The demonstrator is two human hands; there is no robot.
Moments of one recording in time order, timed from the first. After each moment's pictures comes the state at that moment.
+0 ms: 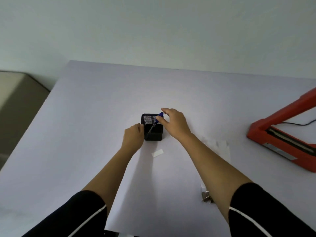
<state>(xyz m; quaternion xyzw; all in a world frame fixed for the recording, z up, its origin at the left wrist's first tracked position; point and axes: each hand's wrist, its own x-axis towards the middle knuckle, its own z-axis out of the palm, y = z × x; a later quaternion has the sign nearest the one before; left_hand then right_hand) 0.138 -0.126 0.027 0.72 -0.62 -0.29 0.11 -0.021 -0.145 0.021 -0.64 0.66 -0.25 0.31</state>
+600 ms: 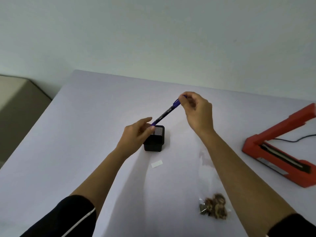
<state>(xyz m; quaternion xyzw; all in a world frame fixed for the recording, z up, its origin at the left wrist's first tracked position) 0.151 -0.128 0.081 0.58 -0.64 -0.42 0.27 -0.049 -0.150 0.126 -0.54 0.63 -0.49 0.26</state>
